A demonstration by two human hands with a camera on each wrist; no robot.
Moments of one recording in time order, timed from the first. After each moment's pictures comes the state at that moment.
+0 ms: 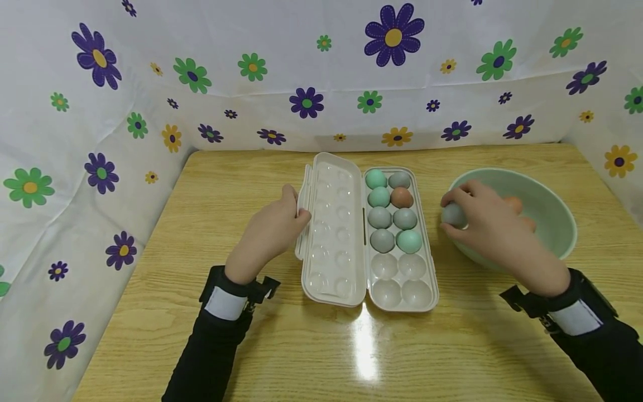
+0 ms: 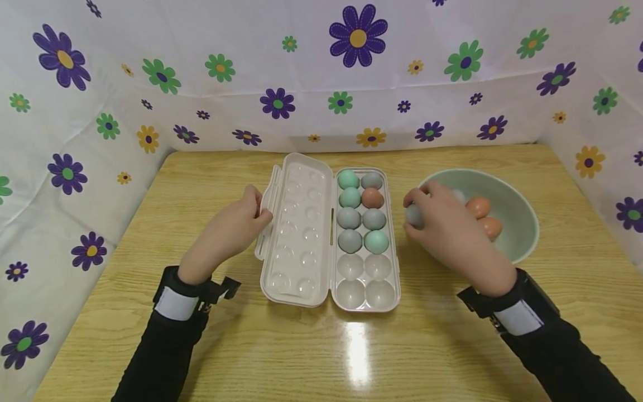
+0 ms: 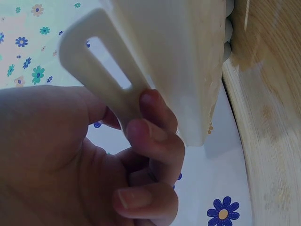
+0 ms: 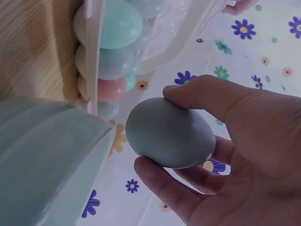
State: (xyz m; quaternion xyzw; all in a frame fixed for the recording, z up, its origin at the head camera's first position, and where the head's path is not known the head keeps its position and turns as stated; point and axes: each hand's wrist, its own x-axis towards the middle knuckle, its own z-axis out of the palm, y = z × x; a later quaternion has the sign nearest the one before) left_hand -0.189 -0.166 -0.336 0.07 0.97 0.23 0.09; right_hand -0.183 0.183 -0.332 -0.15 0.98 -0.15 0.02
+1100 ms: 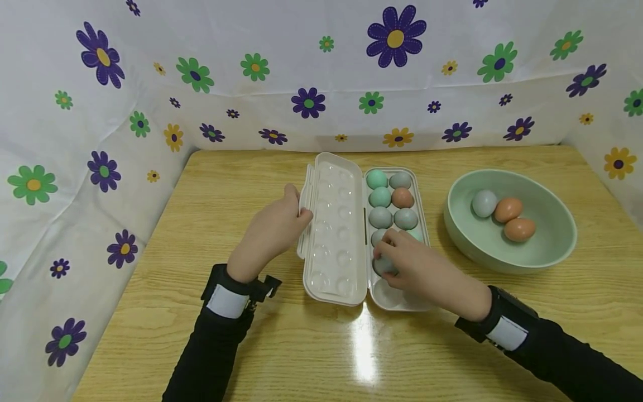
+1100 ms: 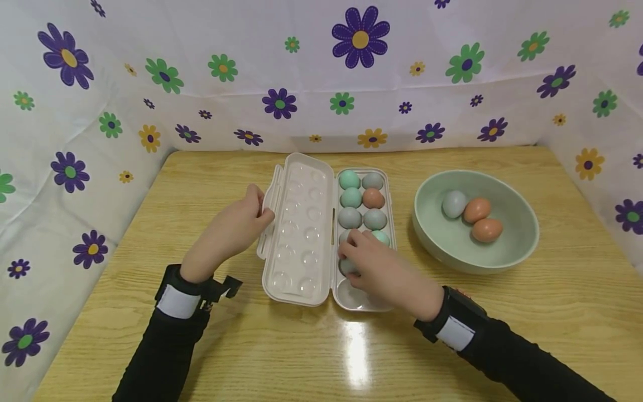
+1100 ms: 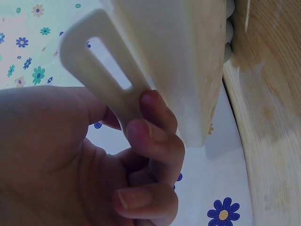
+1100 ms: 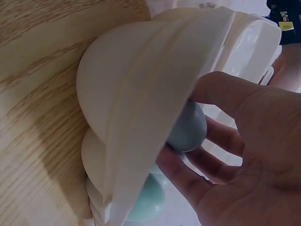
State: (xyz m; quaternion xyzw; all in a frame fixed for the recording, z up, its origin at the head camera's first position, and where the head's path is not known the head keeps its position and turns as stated) left_hand -0.188 -0.167 -0.336 0.07 0.97 0.23 0.09; right_hand -0.158 0.107 -0.394 -0.39 0.90 -0.17 -0.02
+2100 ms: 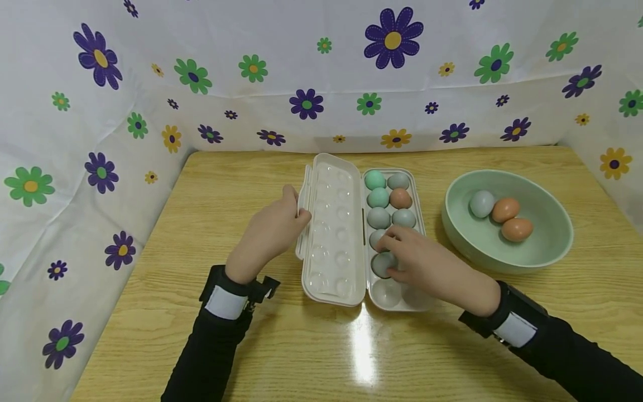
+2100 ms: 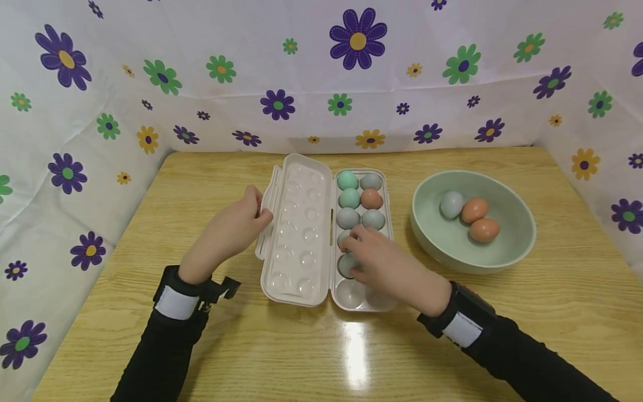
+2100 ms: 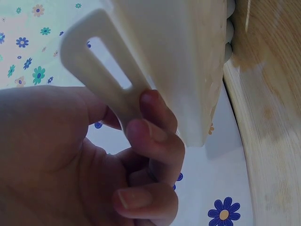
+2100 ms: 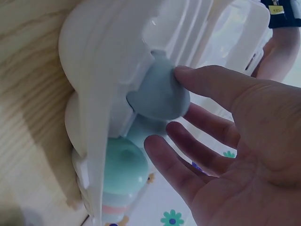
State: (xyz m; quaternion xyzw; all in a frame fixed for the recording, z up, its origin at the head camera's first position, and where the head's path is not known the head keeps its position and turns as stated) left_hand -0.188 -0.166 -0.336 0.07 0.97 0.23 0.09; right_hand -0.160 0.115 -0.379 -0.40 0.90 -0.16 -0.03
